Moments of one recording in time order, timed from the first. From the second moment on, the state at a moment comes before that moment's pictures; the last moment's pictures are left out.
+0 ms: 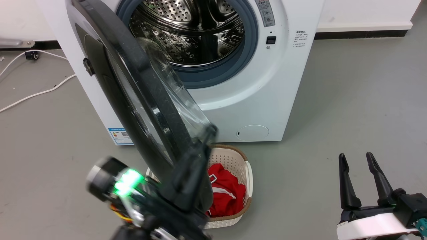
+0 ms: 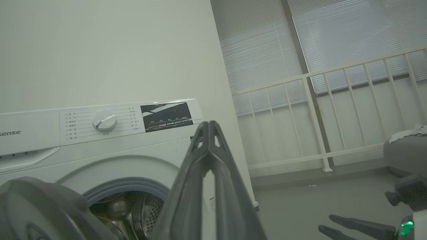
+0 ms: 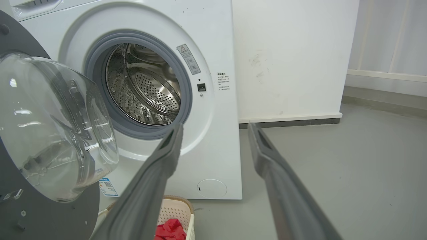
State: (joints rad) left arm -0.09 0.13 -0.36 -0.55 -0.04 -0.13 -0.26; right arm 0.06 -0.05 -0.02 0.01 0.15 0.13 -0.26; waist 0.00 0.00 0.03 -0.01
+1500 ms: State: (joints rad) left arm -0.04 0.07 -0.43 0.04 -0.09 -0.05 -0.26; right arm 0.04 -0.05 0.01 0.06 0.20 0.13 -0.26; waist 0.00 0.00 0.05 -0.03
